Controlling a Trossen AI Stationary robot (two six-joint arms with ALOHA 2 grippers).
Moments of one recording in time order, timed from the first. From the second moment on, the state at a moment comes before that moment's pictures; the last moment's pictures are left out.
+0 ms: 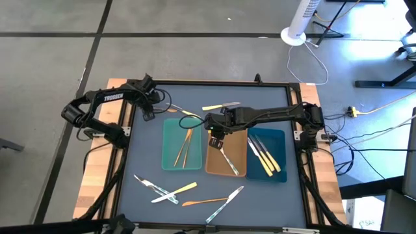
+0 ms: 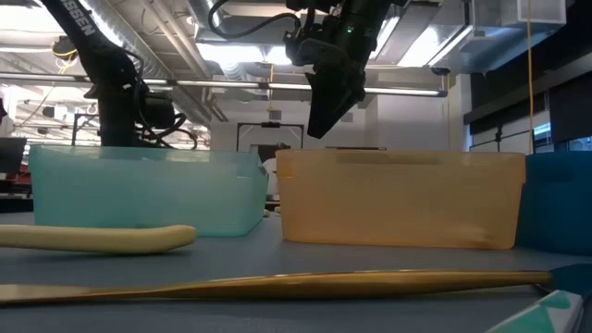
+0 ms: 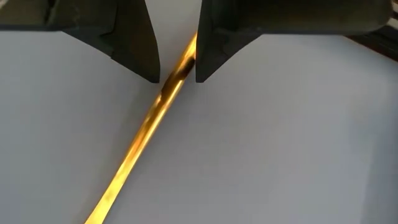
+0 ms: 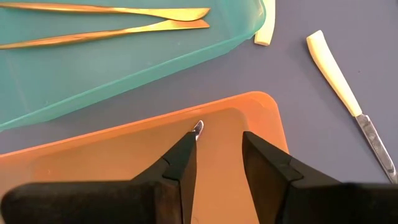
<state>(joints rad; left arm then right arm) 1.02 1.39 0.61 -0.57 -0.08 0.63 0.00 1.90 1.60 -0.86 0.19 0.26</state>
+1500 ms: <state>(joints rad) 1.00 1.43 0.76 -0.82 0.02 0.34 0.00 1.90 1.60 -0.86 0.19 0.26</state>
